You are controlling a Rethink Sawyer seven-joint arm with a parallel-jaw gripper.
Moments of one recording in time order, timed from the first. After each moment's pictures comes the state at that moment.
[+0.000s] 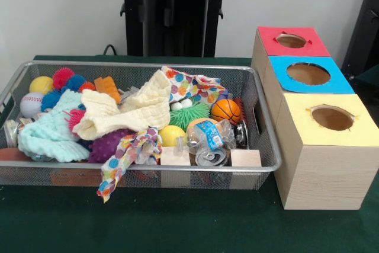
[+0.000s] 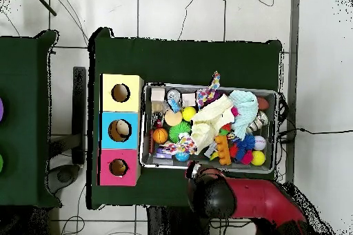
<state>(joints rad) -0.70 -1.03 0.31 2.17 -0.42 0.47 2.00</state>
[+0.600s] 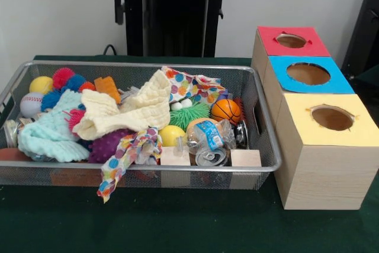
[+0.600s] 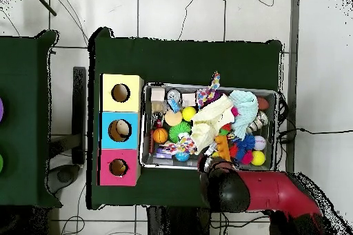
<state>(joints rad) -0.76 -1.00 0.38 2.10 -0.52 0.49 1.99</state>
